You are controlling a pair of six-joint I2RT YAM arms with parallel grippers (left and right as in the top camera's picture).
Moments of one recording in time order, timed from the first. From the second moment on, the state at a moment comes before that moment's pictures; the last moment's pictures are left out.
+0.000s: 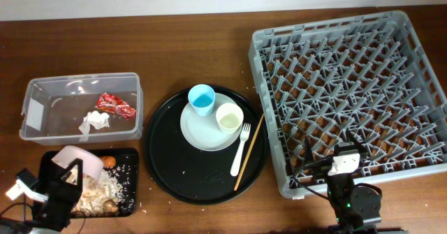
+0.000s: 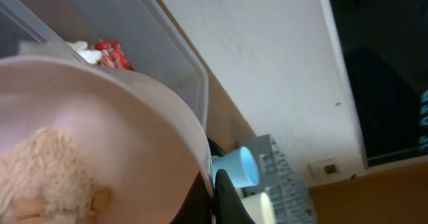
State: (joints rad) left arm 1.31 1.08 0.55 -0.81 1.37 0.29; right arm 0.10 0.01 0.01 -0.07 0.03 -0.11
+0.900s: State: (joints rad) left arm 1.31 1.08 0.54 -0.67 1.53 0.13; right arm 0.10 0.01 0.01 -0.07 0.03 -0.11
